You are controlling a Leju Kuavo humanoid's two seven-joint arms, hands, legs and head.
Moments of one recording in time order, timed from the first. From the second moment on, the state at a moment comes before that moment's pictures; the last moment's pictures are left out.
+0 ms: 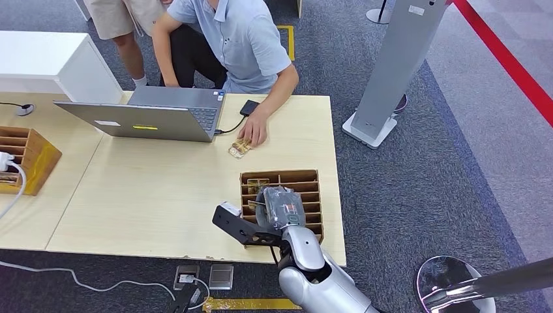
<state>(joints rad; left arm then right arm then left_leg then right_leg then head) -0.13 -0.02 -1.16 -0.28 1.15 0.08 -0.23 -0.51 0.15 0.98 -1.06 0.86 -0.12 0.55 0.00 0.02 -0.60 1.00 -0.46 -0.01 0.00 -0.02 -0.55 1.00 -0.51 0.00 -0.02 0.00</state>
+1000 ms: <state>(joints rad) -0.15 -0.02 -1.16 -0.28 1.09 0.02 -0.17 -0.86 0.23 0.99 -0.95 0.59 -0.28 0.35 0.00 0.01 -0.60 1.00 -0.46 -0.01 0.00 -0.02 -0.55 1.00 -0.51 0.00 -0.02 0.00</state>
